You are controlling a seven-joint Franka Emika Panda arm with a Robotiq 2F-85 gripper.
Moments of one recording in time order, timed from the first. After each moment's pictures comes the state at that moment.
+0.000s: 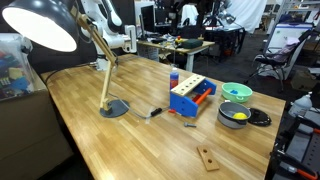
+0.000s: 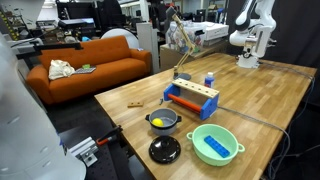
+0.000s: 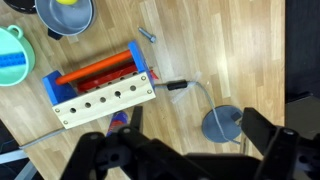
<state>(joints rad) 0.18 -0.01 0.30 -1.93 0.00 2.03 0.61</state>
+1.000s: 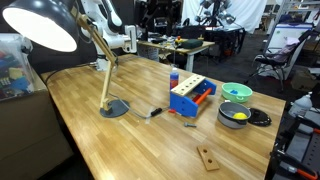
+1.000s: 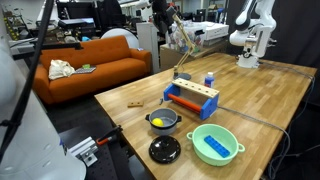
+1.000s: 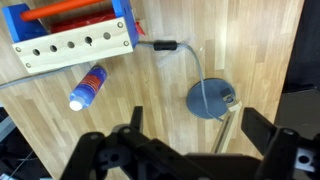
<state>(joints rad) 0.30 0.25 0.28 -1.70 -0.25 2.12 0.66</state>
